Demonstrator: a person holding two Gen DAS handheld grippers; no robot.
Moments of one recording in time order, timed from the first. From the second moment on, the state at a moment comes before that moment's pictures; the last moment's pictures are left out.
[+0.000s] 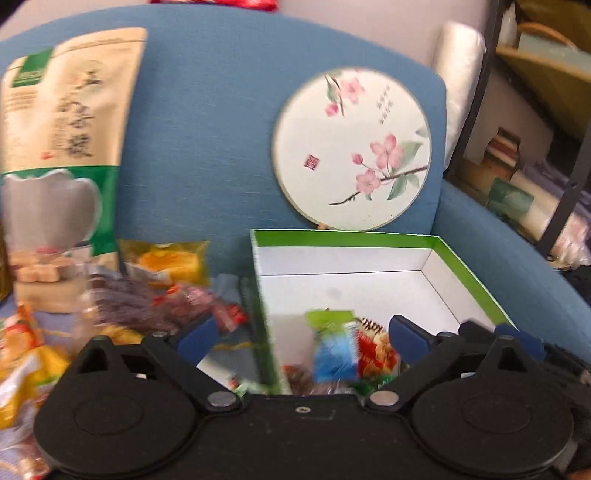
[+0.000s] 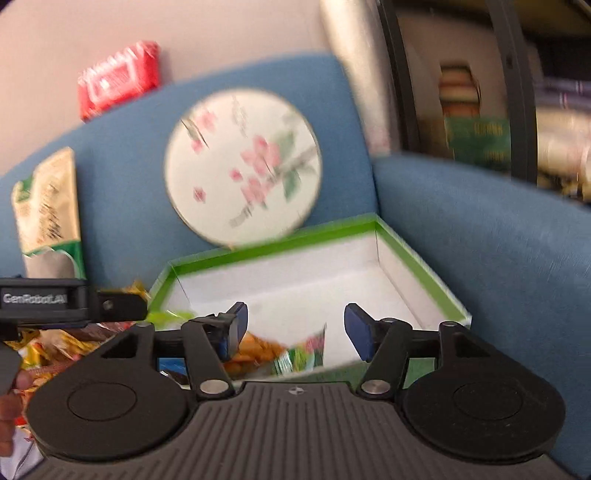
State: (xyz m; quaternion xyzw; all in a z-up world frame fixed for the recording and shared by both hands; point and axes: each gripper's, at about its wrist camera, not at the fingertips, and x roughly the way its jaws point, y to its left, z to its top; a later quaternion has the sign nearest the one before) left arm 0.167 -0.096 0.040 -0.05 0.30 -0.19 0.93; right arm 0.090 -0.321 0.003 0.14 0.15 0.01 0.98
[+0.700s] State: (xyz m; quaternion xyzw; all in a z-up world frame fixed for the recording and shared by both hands) left arm 0.103 0.078 -0.009 -0.09 0.34 -0.04 0.93; right arm 0.078 -0.203 -0.033 0.13 0.26 0.26 0.92
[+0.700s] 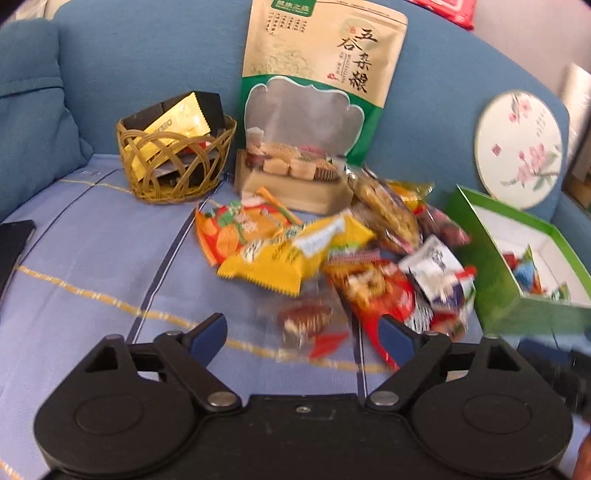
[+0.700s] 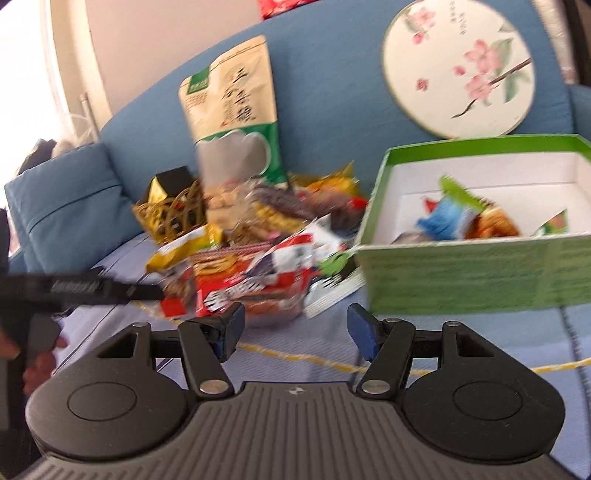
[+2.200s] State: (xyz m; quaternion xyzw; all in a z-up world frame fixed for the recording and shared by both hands) left arm 0.091 0.076 -0.033 -0.03 0.36 -0.05 0.93; right arm 0.101 -0.159 -0.050 0.01 0.30 0.21 0.93
